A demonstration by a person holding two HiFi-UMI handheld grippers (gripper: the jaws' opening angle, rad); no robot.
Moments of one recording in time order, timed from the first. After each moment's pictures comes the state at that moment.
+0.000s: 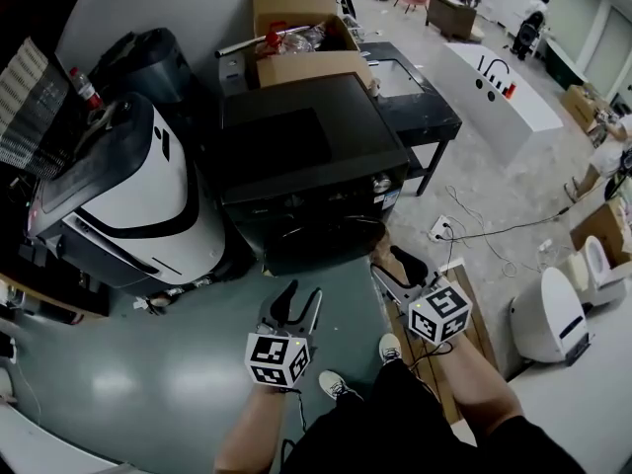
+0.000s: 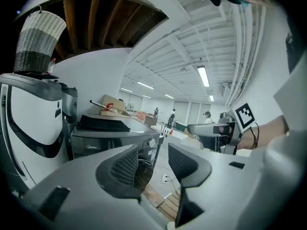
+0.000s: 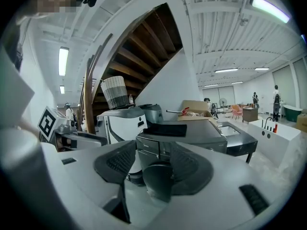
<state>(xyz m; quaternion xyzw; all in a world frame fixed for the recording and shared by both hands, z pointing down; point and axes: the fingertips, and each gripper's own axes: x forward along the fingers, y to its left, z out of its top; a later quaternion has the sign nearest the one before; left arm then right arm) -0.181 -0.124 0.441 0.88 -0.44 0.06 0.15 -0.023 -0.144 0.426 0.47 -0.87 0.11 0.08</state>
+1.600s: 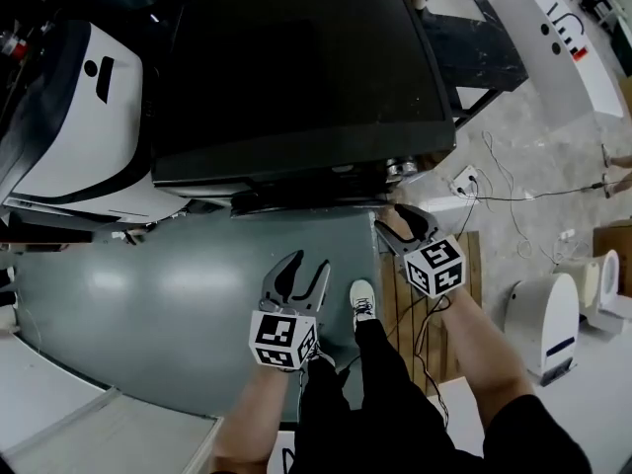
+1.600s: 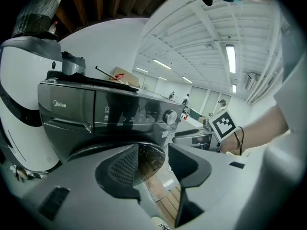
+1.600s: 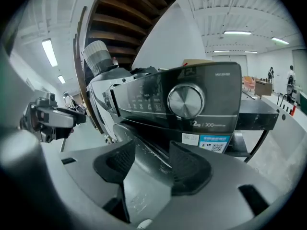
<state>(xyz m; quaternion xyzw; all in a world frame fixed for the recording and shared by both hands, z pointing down) -0.073 -0.300 0.628 0.82 -0.49 0.14 0.25 0.075 -0.374 0.694 0.39 -0.87 0.22 0.22</state>
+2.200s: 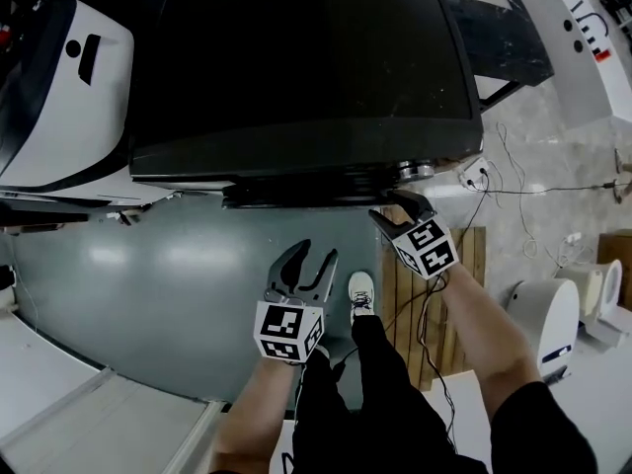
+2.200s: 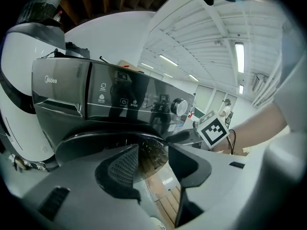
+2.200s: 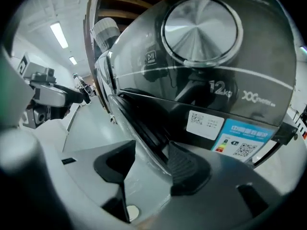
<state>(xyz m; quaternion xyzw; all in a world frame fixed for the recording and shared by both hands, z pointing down) -0.058 -0.336 0.687 0.80 -0.51 0.15 0.28 0.056 -0.414 0.788 0.30 -0.88 0.19 0.32</state>
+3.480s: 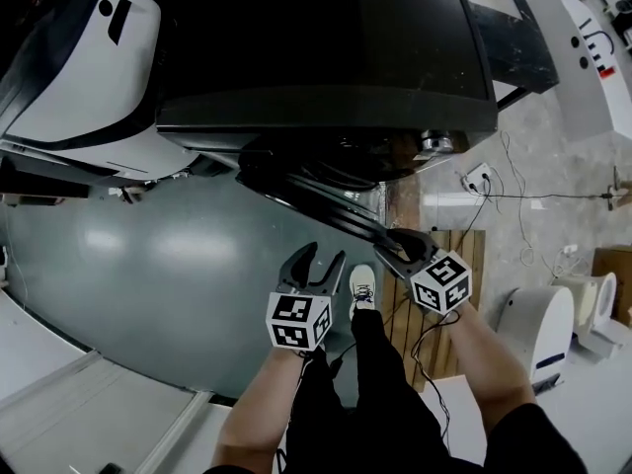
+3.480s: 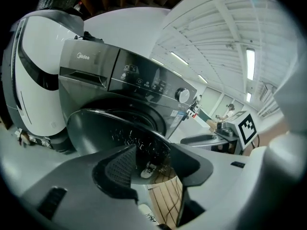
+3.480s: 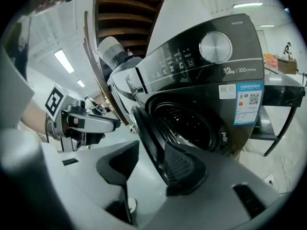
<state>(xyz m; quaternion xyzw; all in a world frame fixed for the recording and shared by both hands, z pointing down) -0.080 -0.262 0.723 0.76 -0.52 0.14 0.35 0.029 -0.285 0.756 0.25 -0.89 0.29 0.23</state>
